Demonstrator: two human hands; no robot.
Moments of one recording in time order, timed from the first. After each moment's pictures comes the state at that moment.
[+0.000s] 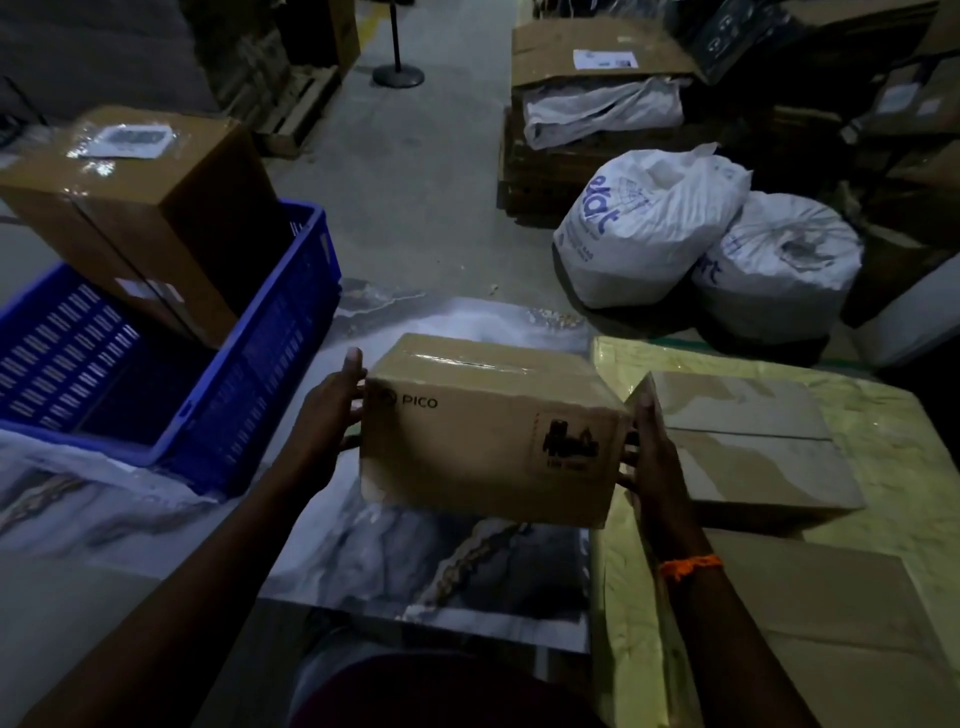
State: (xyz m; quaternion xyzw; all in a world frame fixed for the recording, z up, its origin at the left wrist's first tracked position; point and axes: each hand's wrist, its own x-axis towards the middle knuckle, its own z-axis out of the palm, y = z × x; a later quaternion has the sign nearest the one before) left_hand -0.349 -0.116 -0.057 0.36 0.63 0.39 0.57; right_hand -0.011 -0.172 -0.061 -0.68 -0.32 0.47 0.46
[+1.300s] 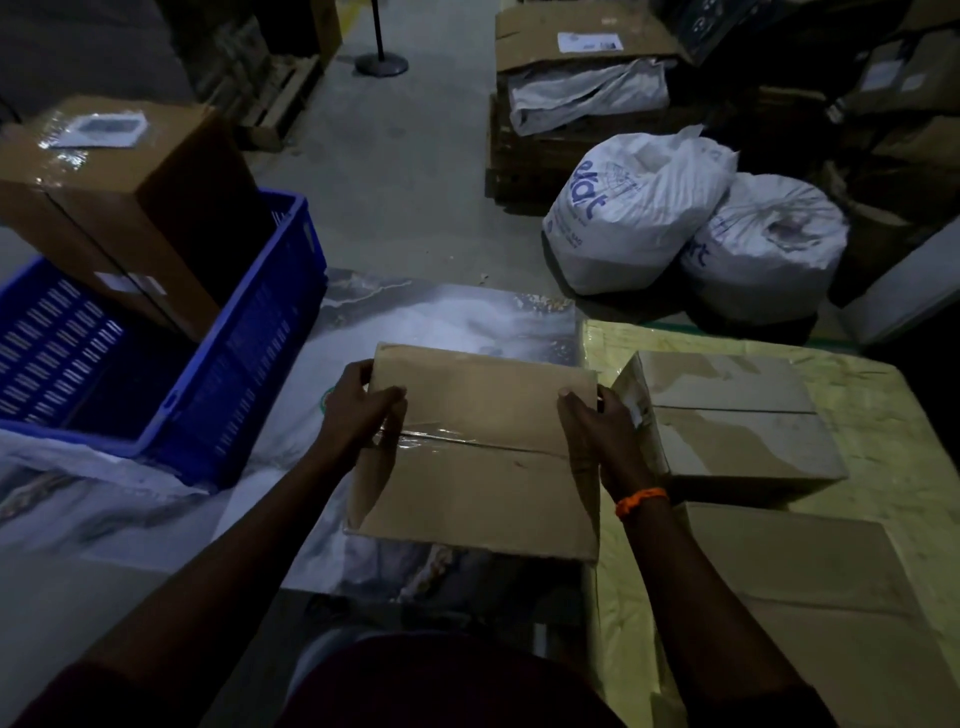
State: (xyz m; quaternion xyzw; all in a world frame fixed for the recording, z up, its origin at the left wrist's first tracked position) left_hand -0.318 -0.111 -0.094 0.49 0.67 0.34 0.43; right_hand -0.010 -0.139 -0.116 -0.73 -0.36 0.41 0.40
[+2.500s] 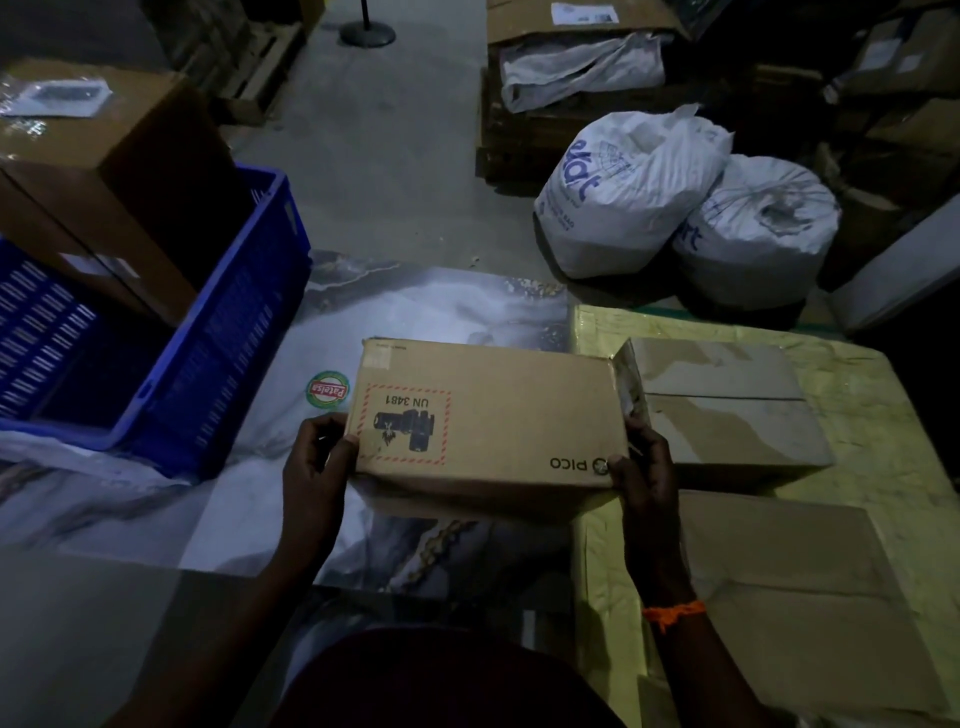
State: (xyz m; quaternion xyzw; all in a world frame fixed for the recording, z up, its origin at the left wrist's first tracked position) left_hand -0.329 -0.206 -0.105 0.45 0.59 0.49 0.45; right_hand -0.001 -0.242 -0.100 -0.64 -0.37 0.37 0.57
